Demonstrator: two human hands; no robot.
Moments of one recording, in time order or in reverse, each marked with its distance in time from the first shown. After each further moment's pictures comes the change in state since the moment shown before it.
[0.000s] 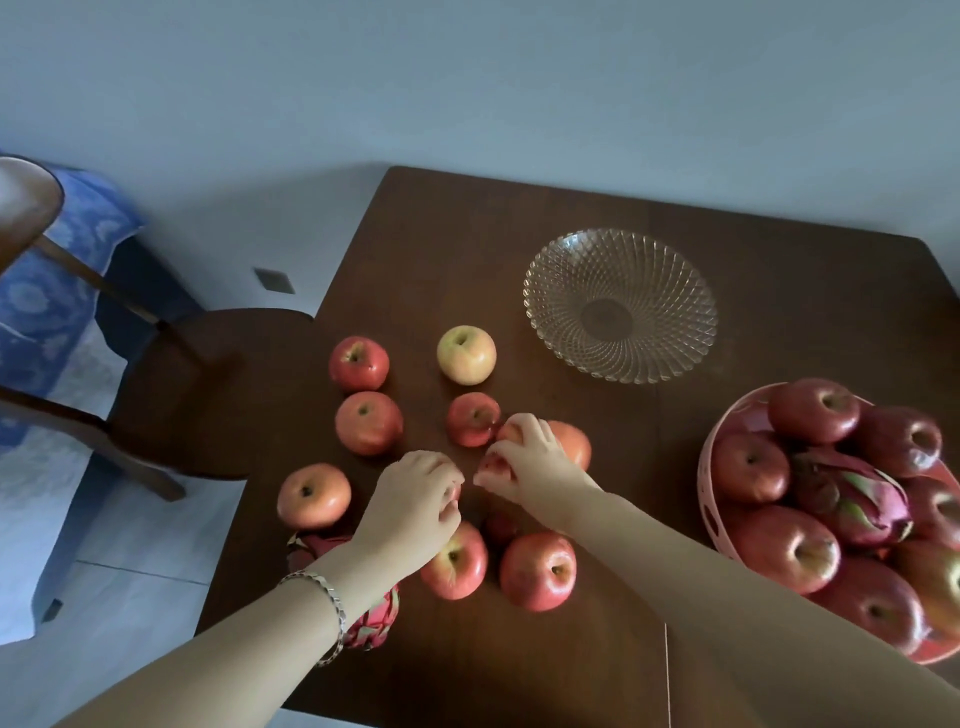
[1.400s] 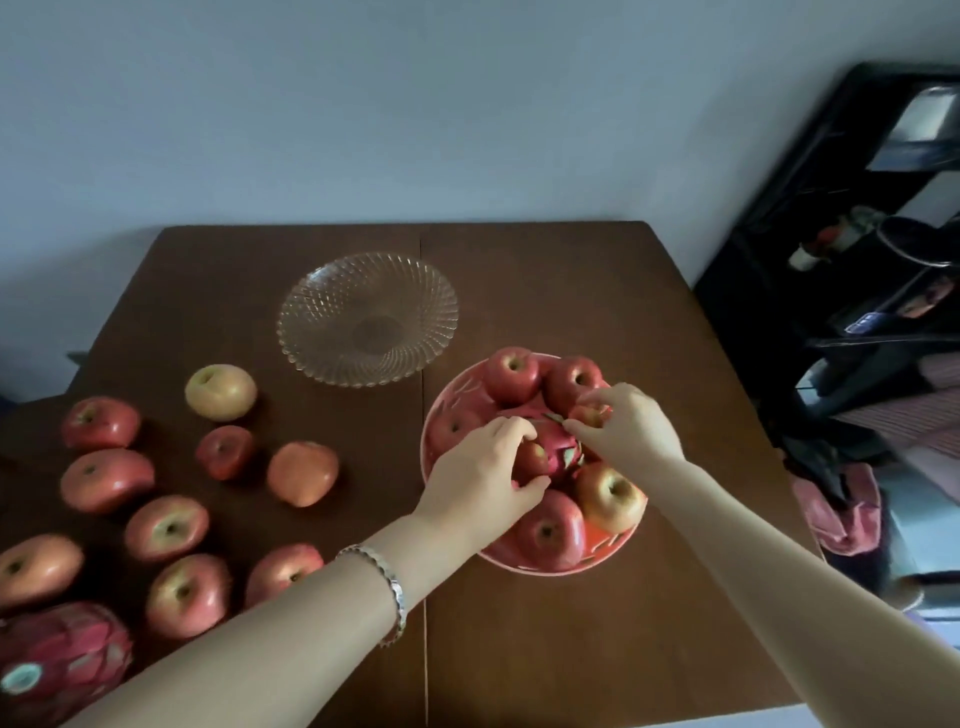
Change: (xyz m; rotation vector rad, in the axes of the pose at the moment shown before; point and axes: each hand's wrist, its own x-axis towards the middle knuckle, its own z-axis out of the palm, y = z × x) left_hand 0.044 0.319 0.056 -0.201 -0.026 0.316; right_hand -0.211 0.222 -0.150 0.187 0.457 0.634
